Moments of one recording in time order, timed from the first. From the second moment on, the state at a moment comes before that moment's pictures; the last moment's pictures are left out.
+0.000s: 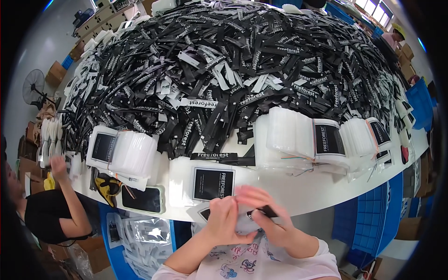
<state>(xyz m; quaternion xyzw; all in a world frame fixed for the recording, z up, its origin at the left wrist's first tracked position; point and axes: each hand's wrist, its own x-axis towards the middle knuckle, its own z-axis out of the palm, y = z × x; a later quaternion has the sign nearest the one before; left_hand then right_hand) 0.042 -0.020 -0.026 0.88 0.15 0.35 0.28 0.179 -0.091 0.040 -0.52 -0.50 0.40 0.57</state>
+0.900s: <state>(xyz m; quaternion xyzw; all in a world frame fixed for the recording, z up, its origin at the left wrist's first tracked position) 0.036 -0.010 -0.001 0.89 0.12 0.24 0.36 0.200 -0.103 -0.002 -0.54 -0.75 0.21 0.32</state>
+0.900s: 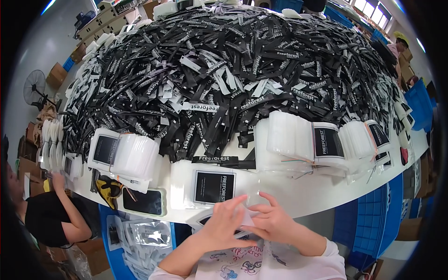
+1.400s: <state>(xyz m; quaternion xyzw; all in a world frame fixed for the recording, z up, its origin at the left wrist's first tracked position) 0.013 -0.009 -0.007 0.63 0.27 0.27 0.67 0.180 -0.090 -0.001 -0.57 -0.58 0.31 0.50</state>
